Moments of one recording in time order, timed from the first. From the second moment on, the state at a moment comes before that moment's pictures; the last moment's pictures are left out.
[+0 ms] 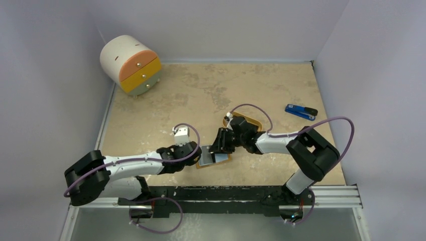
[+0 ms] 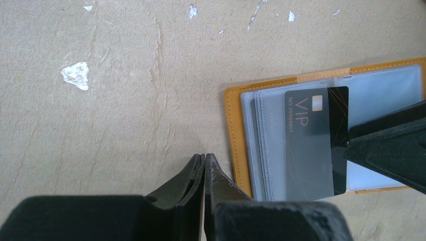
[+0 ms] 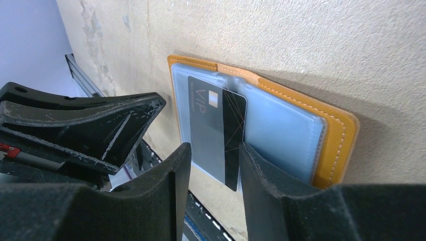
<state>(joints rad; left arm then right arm) -1.04 1.22 0.51 -0.34 -0.55 -1.04 0.75 1.61 0.64 0.22 -0.38 0.92</state>
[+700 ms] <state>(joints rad) -1.04 1.24 0.49 -0.27 -0.53 -1.04 0.80 1.66 0.71 0.19 -0.38 0.90</state>
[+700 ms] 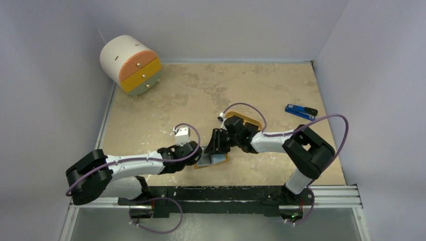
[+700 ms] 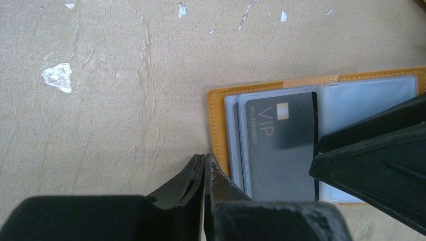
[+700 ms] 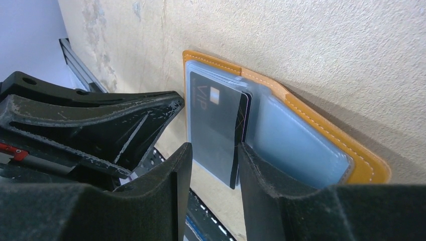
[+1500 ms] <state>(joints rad) -1.02 1.10 0.54 -0.32 -0.51 -1.01 0.81 1.27 0.82 -0.39 -0.03 0.71</state>
